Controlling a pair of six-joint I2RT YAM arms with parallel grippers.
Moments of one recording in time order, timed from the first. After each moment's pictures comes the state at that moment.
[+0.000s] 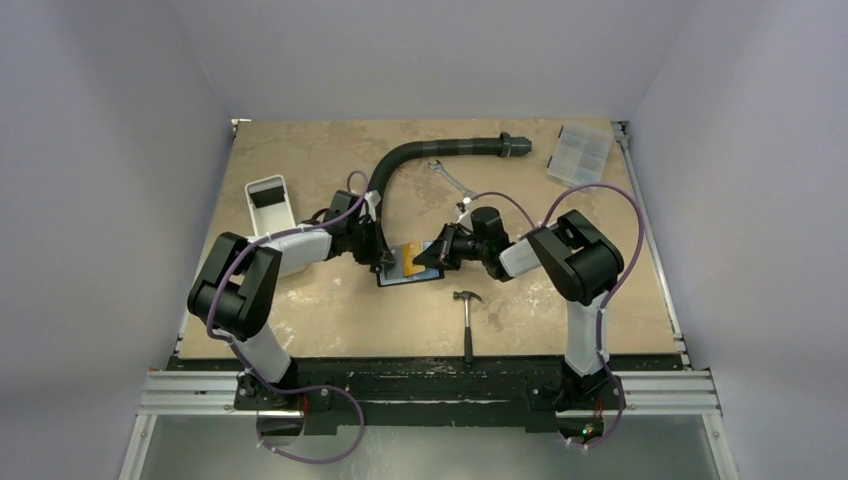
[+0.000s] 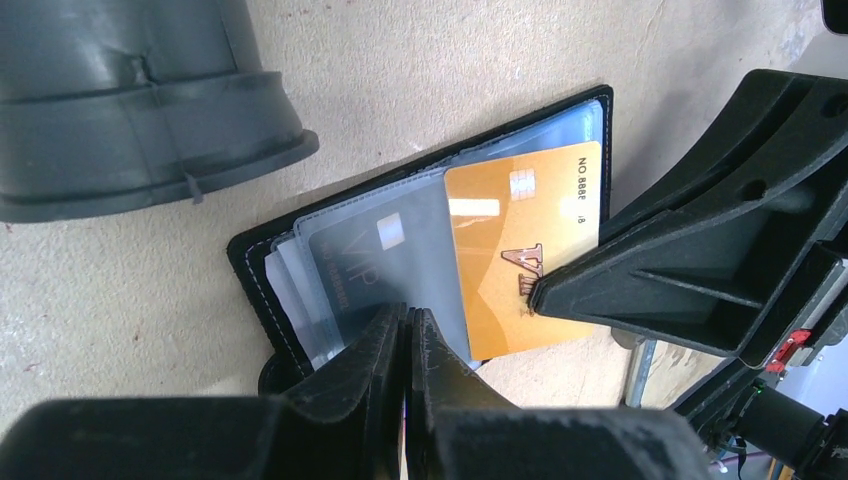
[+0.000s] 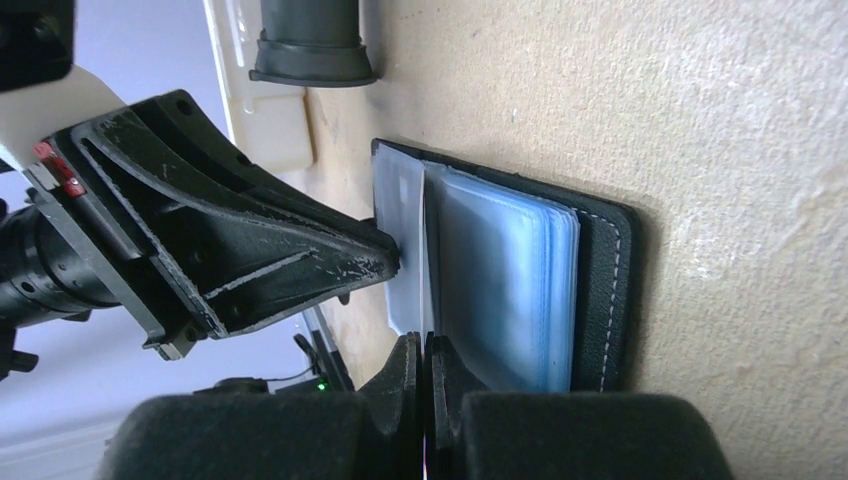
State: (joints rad) left arm -0.38 1.70 0.87 -0.11 0.35 -0.54; right arm 0.52 2.01 0.81 0.68 -0.64 1.06
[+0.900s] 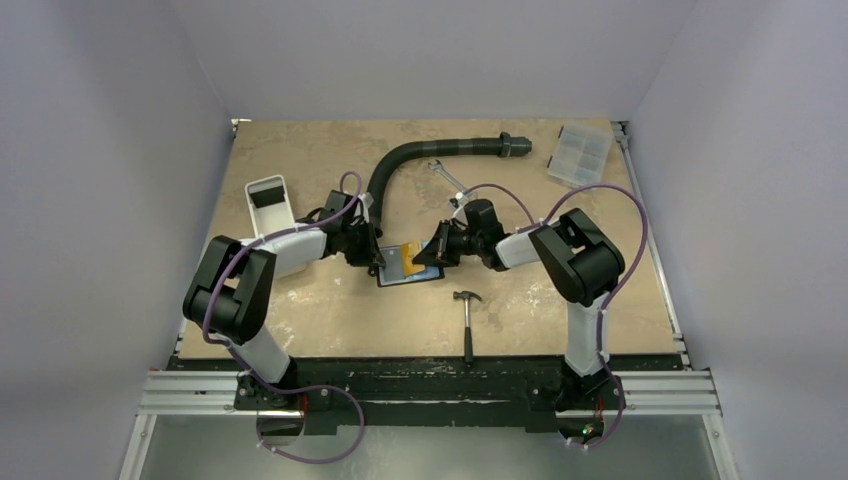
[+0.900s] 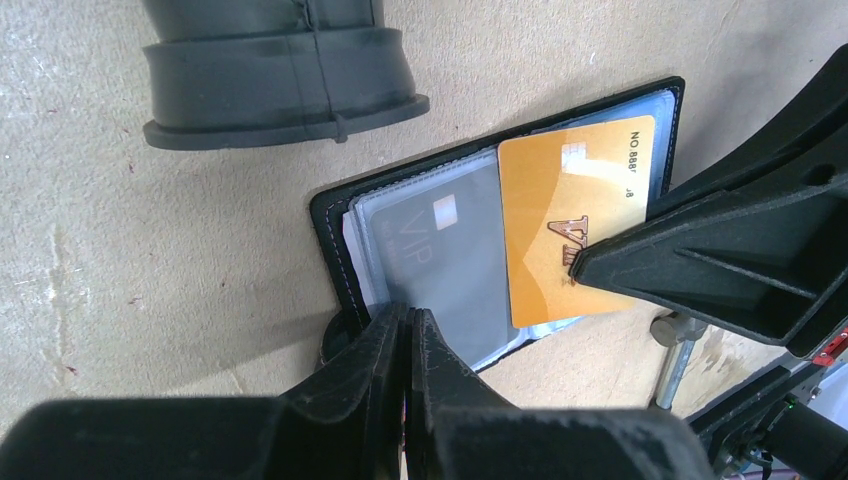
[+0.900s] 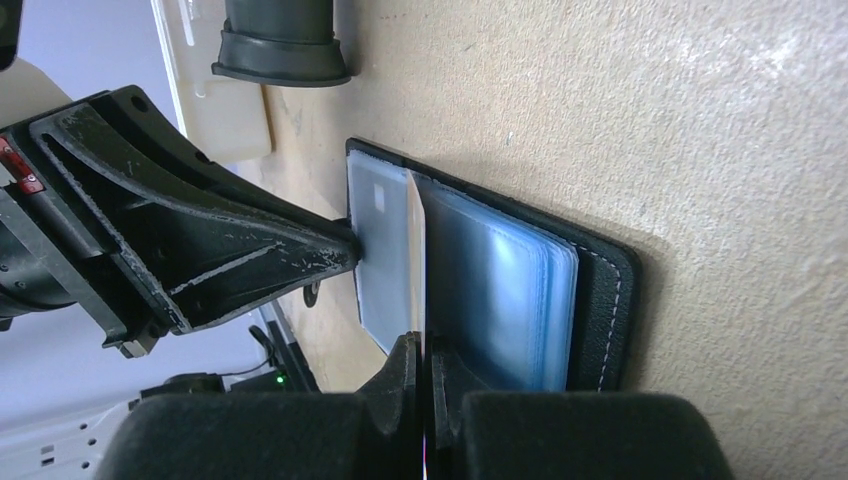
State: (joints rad) left arm -0.35 1.67 0.87 -0.22 0.29 -0.51; right arm 0.53 2.01 0.90 0.50 -0.63 0.94
